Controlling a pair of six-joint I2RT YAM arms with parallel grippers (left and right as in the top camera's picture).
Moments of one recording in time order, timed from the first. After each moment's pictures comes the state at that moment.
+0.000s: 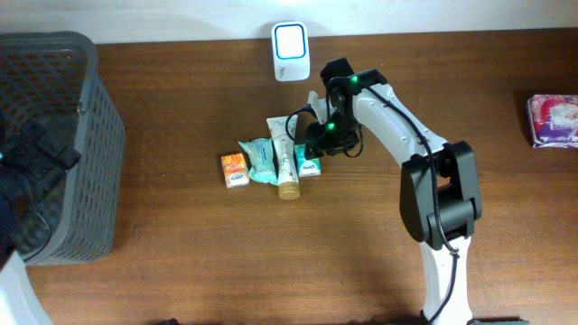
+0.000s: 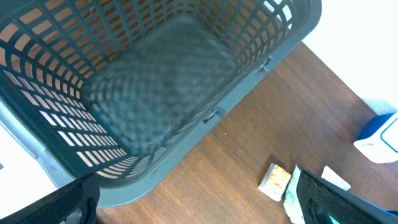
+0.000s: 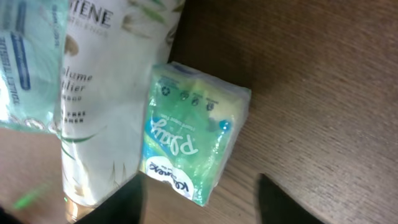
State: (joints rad) left arm 0.33 1.38 2.18 -1.69 -0.17 -0.47; right arm 0.33 2.25 1.85 -1.11 -0.38 -0.01
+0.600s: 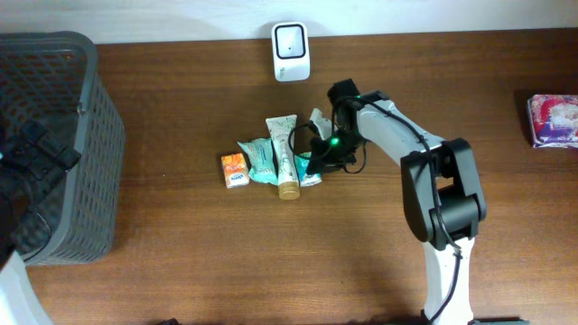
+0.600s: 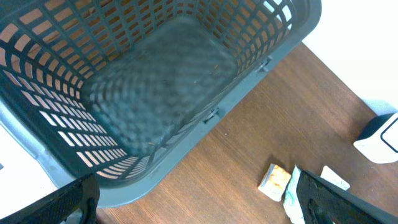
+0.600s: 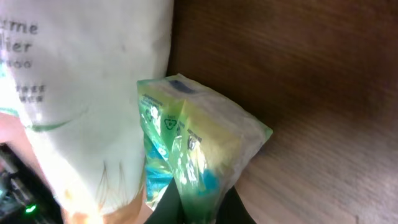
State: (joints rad) left arm 0.33 1.38 2.18 -1.69 -0.17 -0.47; right arm 0.30 2.24 1.65 -0.98 -0.59 0.02
